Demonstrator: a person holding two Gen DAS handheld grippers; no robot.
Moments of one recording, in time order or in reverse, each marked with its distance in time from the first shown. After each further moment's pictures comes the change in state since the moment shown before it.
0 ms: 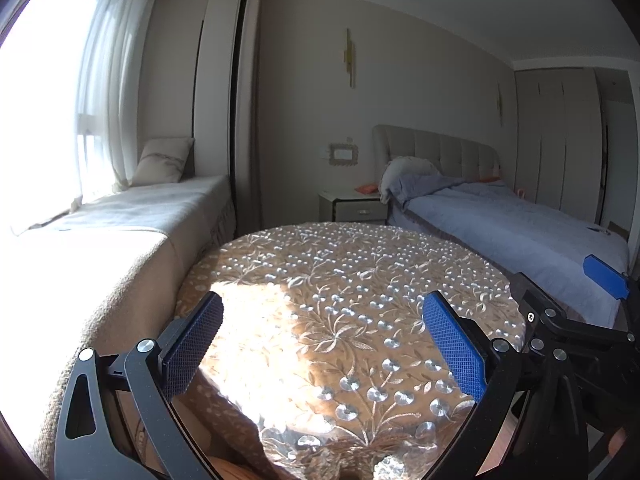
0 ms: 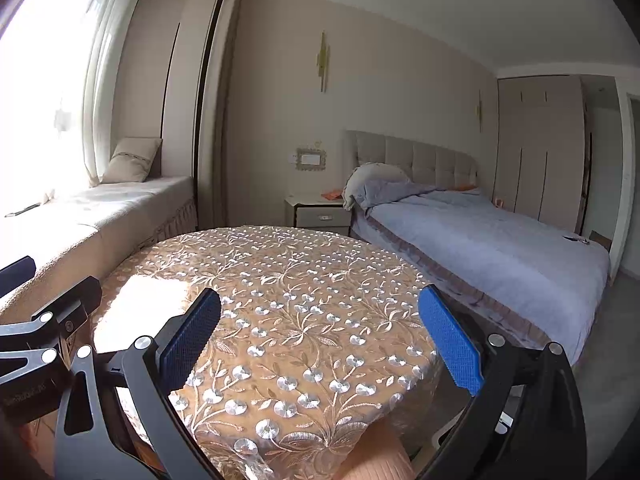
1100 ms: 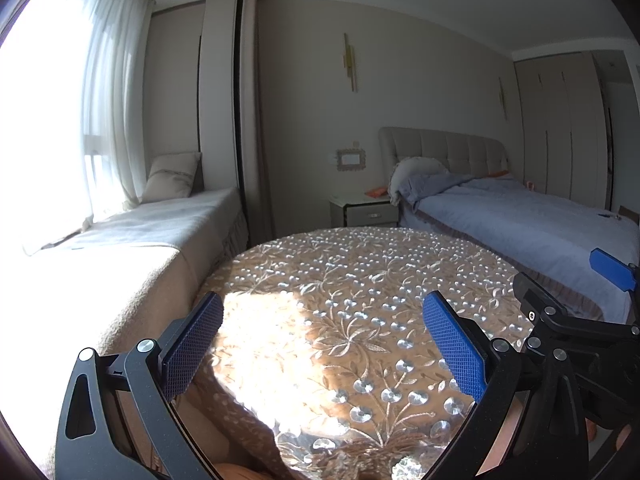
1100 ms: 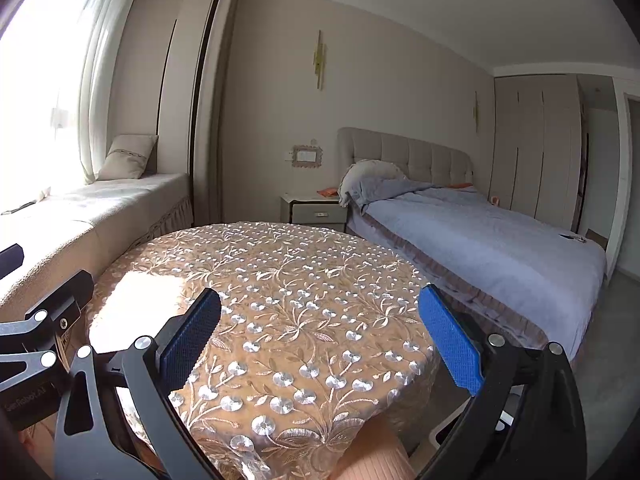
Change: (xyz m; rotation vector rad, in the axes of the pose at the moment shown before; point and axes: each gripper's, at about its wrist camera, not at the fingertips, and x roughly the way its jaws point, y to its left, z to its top) left arm -0.005 -0.006 0.001 0.063 -0.026 0.043; right arm 0.003 -0.001 -0.002 0.004 0.016 -0.010
